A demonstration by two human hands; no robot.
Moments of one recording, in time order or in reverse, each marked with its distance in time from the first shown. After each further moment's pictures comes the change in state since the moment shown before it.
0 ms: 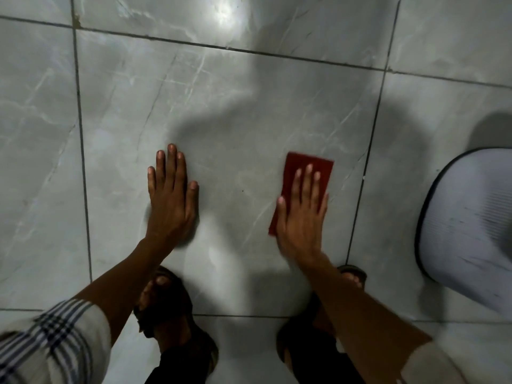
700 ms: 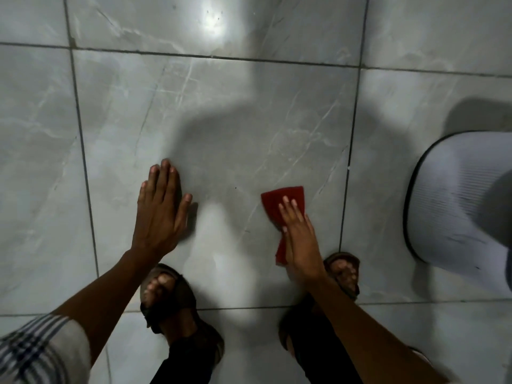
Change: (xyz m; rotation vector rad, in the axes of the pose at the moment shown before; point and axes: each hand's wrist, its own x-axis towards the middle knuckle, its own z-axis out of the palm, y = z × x) left_hand -0.018 0.011 -0.052 0.104 -0.251 -0.026; right_hand -0.069 0.026 -0.026 0.349 -0.185 -0.082
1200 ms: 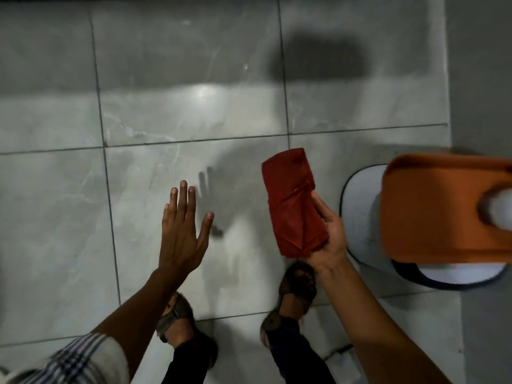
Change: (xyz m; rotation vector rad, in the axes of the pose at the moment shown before) left_hand -0.021 0.179 -0.135 -0.085 0.098 0.117; right_hand 0.019 -0.126 -0.288 1.889 0.092 0.788
